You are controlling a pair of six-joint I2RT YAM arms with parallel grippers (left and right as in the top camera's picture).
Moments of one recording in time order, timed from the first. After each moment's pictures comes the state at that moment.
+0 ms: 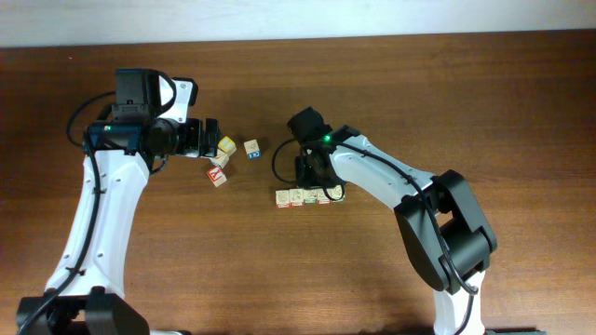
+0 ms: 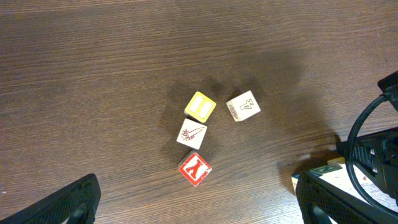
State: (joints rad) left arm 0.00 1.59 1.39 -0.83 0.18 0.10; right arm 0.57 2.08 1.46 -0.74 -0.03 0.51
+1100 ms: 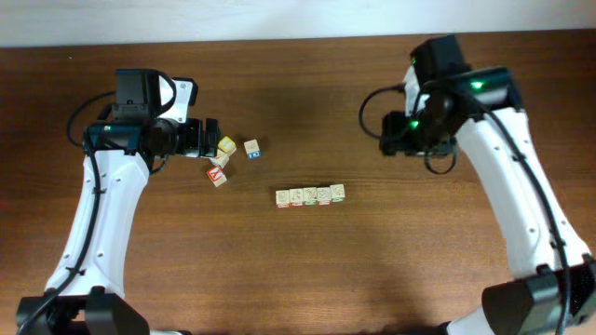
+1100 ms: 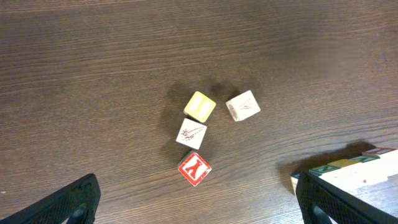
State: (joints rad) left arm 0.00 1.59 1.39 -0.83 0.19 0.10; right arm 0.20 1.70 1.72 -1.34 -0.14 0.22
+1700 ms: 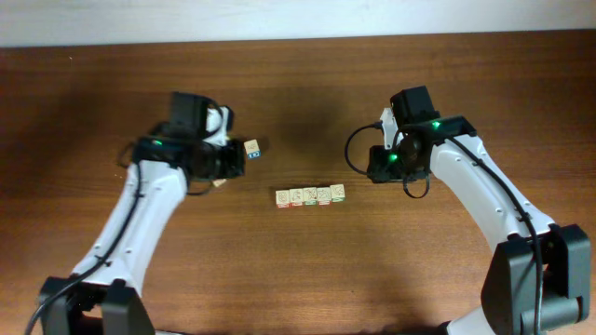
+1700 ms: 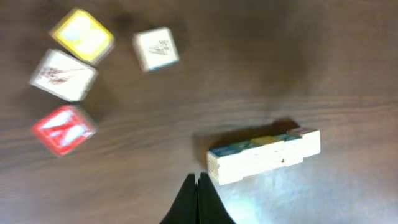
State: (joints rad) left arm -0.18 1.59 1.19 -0.73 0.29 -0.26; right arm 0.20 1.71 1.27 -0.89 -0.22 0.16
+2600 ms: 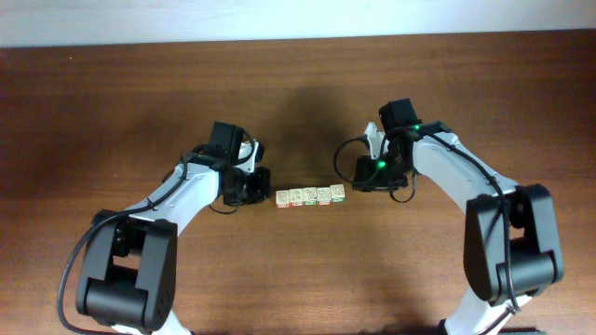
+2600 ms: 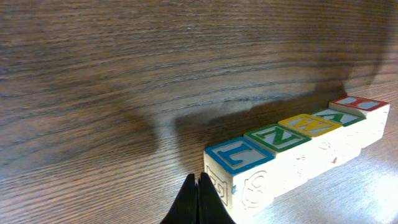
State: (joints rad) left arm -0.26 1.82 1.04 -0.51 0.42 -0.30; right arm 0.20 1.89 1.22 -0.78 -0.37 0.13
